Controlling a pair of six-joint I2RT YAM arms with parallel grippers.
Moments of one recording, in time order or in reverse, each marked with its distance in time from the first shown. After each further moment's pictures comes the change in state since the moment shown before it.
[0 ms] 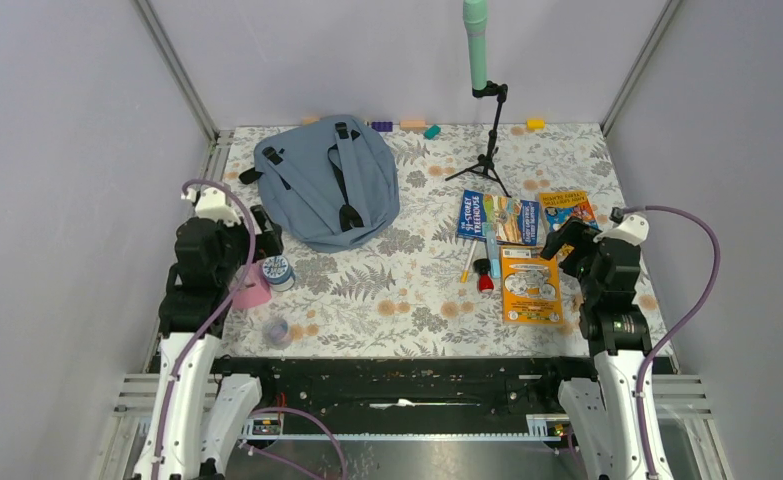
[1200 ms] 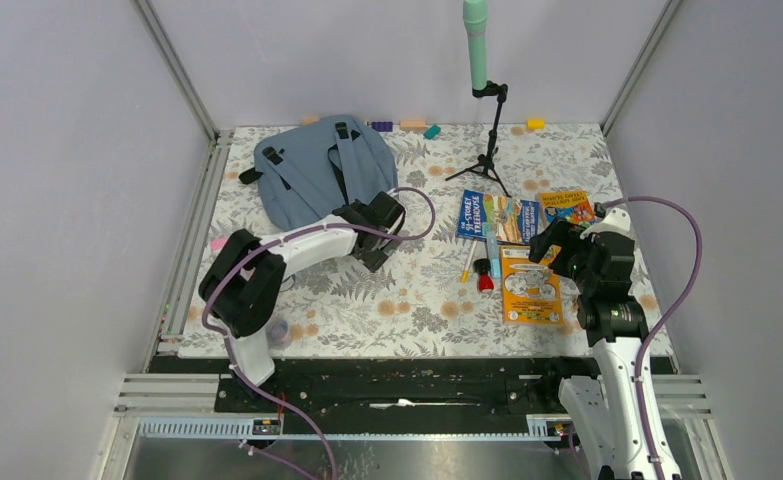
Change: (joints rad) left arm -0.695 1.152 0.407 -0.048 -0.430 0.309; right arm 0.000 0.072 0.000 0.001 -0.200 -0.023
